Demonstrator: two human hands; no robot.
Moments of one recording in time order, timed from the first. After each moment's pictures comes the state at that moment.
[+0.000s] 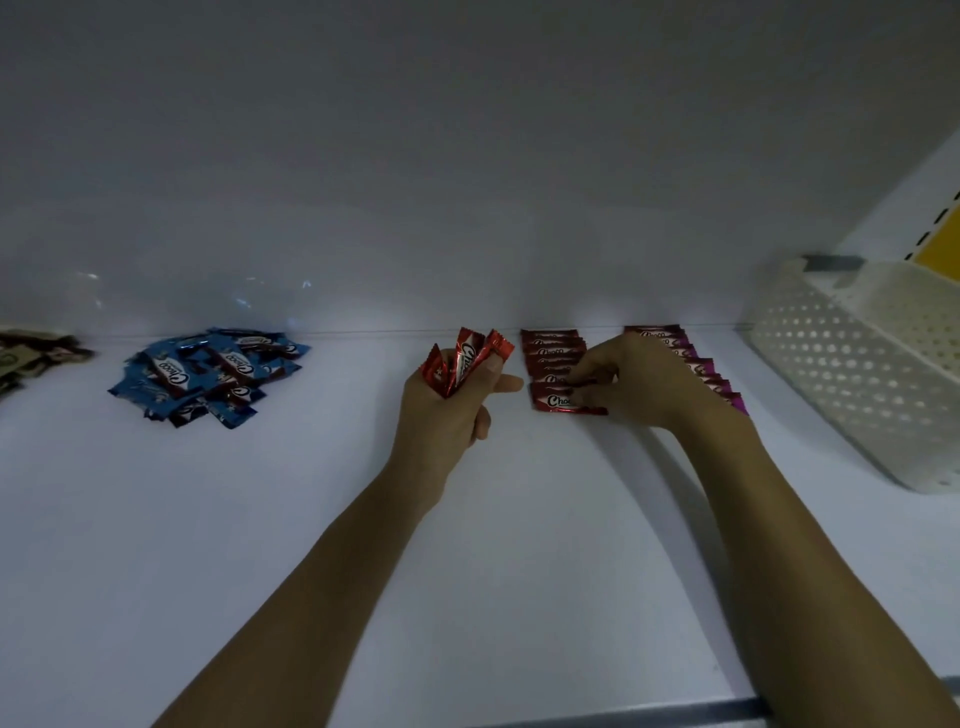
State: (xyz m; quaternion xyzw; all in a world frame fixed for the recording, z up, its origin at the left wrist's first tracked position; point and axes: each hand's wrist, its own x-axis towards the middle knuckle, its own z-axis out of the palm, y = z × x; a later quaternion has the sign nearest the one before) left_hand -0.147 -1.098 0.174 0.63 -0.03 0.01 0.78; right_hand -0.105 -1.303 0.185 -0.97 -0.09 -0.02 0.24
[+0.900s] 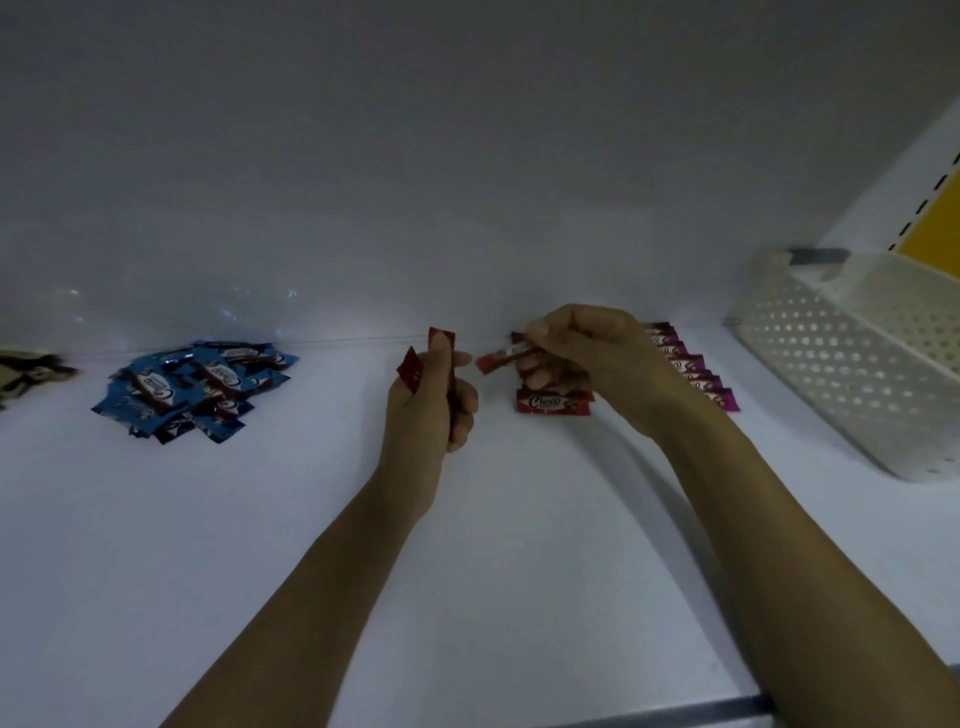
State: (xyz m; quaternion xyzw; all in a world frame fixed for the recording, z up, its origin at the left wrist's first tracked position) left_hand -0.141 -1.097 0.175 0.58 0.02 0.00 0.82; right_hand -0.127 -1.267 0.213 -0.75 -0.07 0.03 0.66
